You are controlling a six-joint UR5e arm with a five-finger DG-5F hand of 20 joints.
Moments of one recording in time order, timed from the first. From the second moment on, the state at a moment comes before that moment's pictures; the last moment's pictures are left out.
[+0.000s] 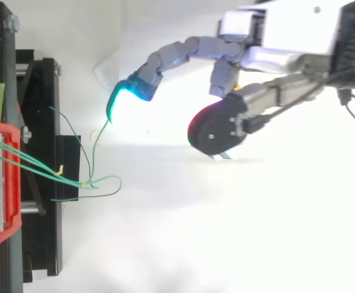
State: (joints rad) arm 0.02 -2.19 -1.31 -2.89 -1.52 -0.15
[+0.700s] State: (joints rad) arm 0.03 -2.31 -1.25 -2.71 -1.52 -0.16
